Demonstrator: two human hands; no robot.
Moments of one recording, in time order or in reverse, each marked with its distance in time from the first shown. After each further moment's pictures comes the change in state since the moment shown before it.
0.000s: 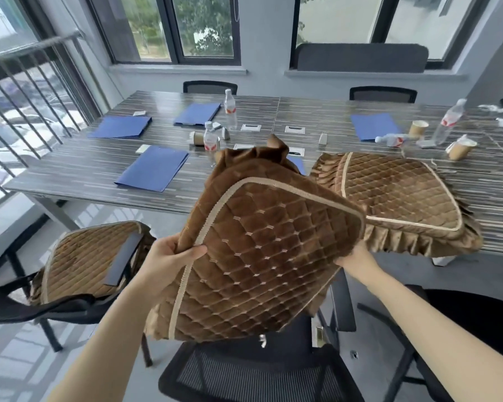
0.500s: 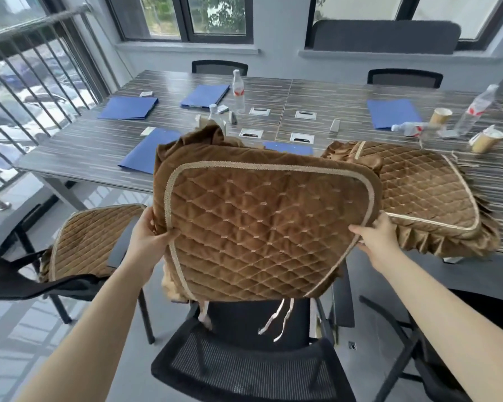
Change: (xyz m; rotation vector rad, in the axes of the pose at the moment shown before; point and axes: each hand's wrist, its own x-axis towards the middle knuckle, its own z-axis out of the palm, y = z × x) left_hand 0.038 -0.021 -0.016 0.094 0.273 0.016; right_hand 0.047 -0.007 -0.031 0.517 0.144 0.019
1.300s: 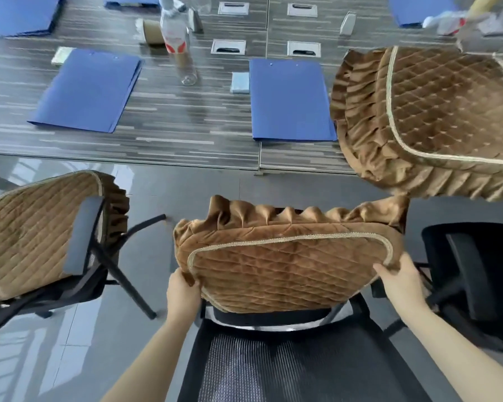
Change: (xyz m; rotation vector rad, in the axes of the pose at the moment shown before) left_hand 0.084 -0.238 0.037 0.497 -0.077 -0.485; right_hand -0.010 0.163 0.057 -0.566 0.239 0.154
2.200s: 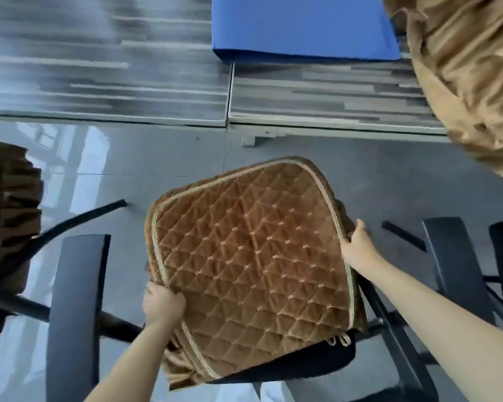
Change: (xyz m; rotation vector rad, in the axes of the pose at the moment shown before) left_hand 0.199 -0.088 0.184 0.385 -0.058 -0.329; right_hand 0.236 0.074 0.222 -0.355 -0.293 0.103
